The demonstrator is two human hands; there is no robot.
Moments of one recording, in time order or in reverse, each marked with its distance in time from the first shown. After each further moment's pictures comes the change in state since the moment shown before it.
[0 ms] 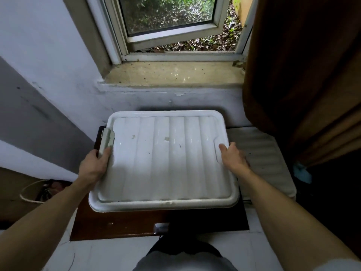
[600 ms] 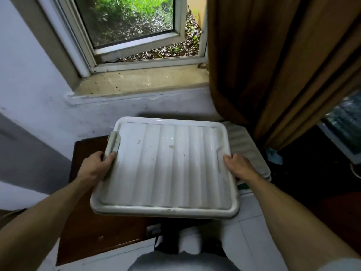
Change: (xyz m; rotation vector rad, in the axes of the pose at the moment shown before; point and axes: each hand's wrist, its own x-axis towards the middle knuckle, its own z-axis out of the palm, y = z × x) left_hand -0.007 0.040 0.019 0.256 -0.156 0.296; right_hand -0.049 0.088 -0.037 -0.019 -0.011 0.133
